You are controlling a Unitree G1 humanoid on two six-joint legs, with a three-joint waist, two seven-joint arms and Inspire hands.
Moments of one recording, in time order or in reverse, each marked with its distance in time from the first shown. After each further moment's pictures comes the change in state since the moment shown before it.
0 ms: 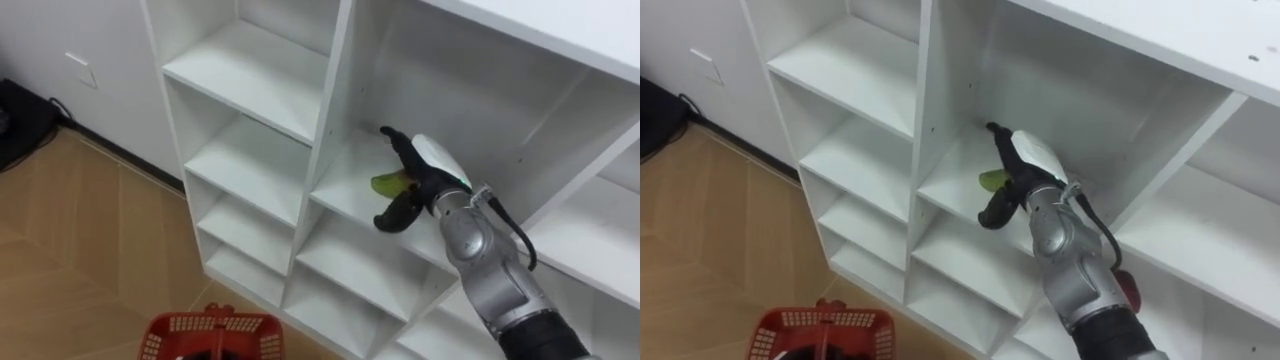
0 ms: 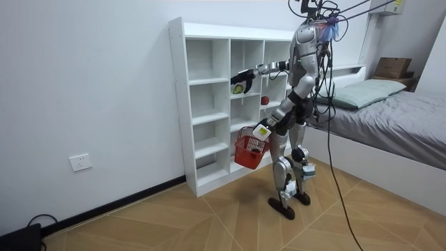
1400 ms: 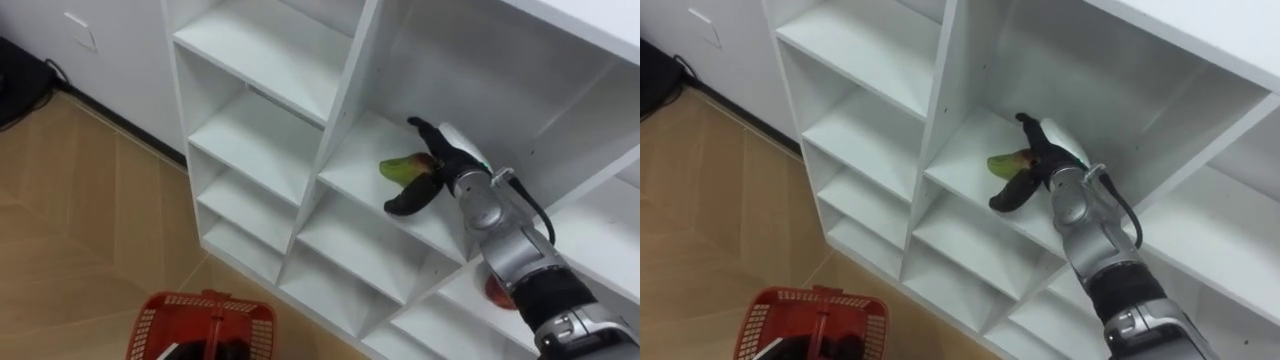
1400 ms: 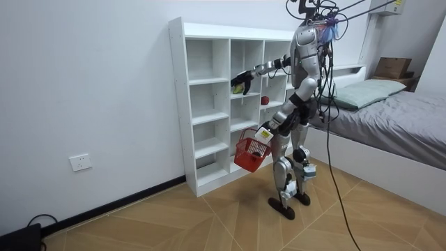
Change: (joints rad) left arm -0.029 0.051 -0.018 -0.041 0.053 0.041 -0.050; right arm -0.191 -0.074 -0.002 0.263 0.189 -0.064 -0.067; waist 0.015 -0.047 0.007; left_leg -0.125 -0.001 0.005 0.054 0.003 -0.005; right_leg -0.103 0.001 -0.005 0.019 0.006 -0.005
